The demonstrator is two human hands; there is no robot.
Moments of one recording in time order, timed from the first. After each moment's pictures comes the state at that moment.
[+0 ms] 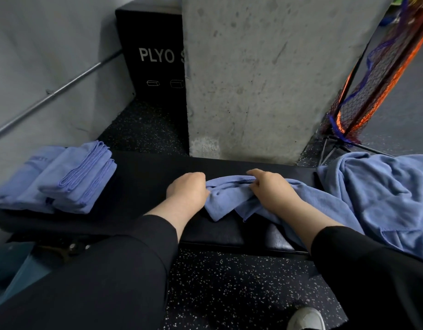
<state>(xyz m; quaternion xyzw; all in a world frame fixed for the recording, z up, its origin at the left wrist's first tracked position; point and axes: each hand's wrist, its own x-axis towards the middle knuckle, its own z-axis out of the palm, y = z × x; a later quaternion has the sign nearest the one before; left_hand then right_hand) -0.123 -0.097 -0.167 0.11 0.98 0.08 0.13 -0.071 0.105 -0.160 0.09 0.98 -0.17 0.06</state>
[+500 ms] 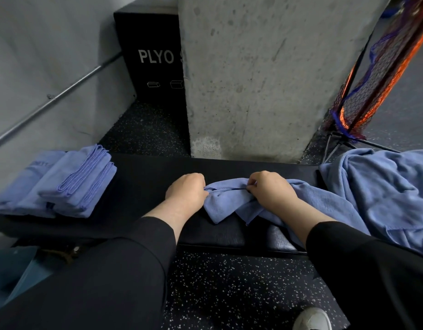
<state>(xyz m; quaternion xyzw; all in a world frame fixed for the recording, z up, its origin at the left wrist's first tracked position) -0.131 -0.101 -0.180 0.11 0.98 0.12 0.13 -0.083 0.105 -0.173 0.12 0.98 -0.12 0.08</state>
